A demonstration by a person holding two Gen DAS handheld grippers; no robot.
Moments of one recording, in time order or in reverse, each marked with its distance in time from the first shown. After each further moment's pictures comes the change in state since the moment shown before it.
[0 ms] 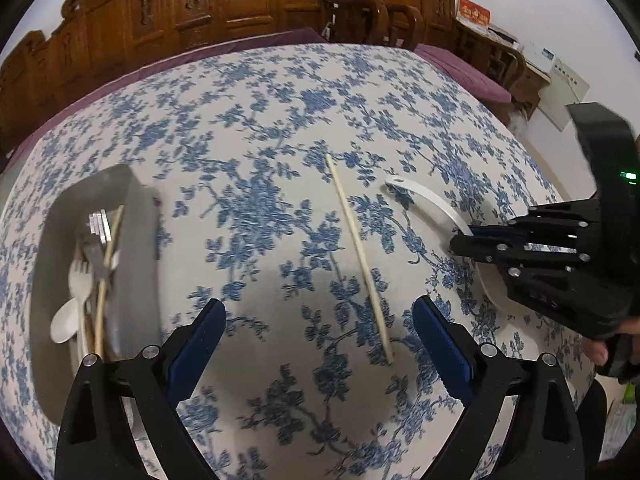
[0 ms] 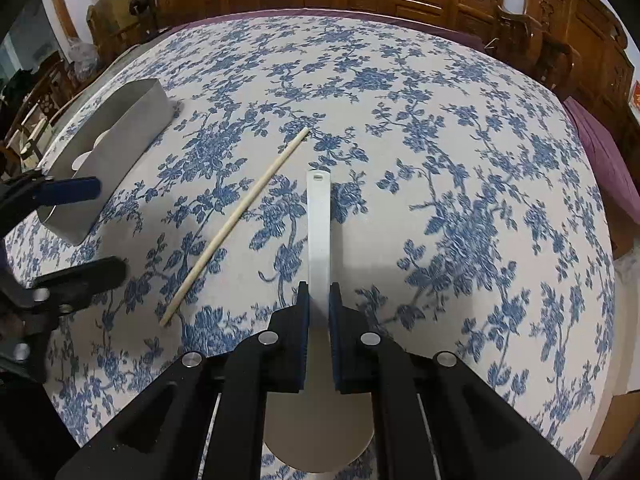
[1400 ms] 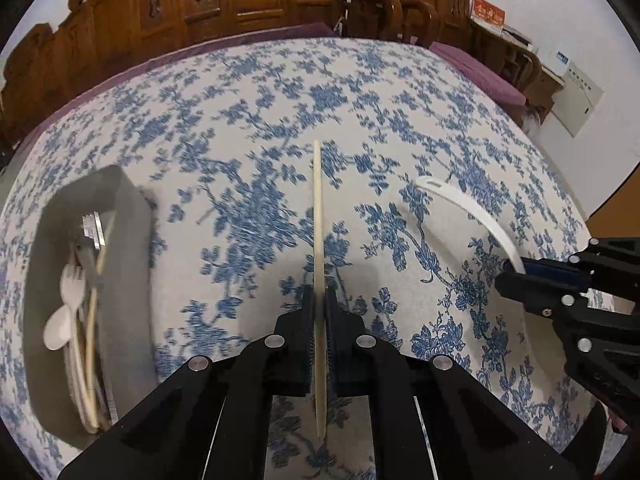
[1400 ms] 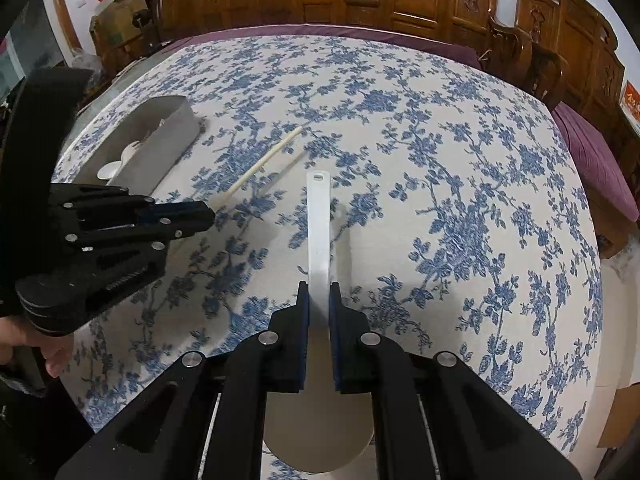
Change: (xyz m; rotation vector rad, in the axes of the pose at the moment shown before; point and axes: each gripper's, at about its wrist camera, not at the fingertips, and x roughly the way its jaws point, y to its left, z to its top) left arm 0.009 0.007 0.013 -0.039 0.005 0.028; right arm -0.036 0.029 -0.001 0.008 -0.050 -0.004
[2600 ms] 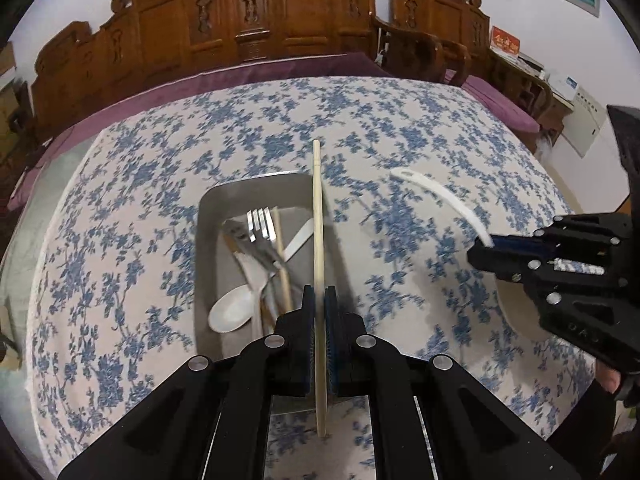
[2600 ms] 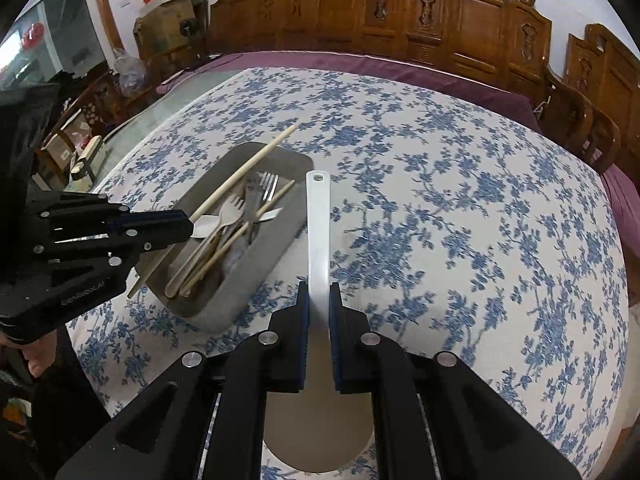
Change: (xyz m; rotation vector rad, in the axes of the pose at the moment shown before) left arm -0.088 0.128 -0.026 -0.023 -0.064 0.053; right arm 0.000 0.125 0.069 -0.090 -0.077 0.101
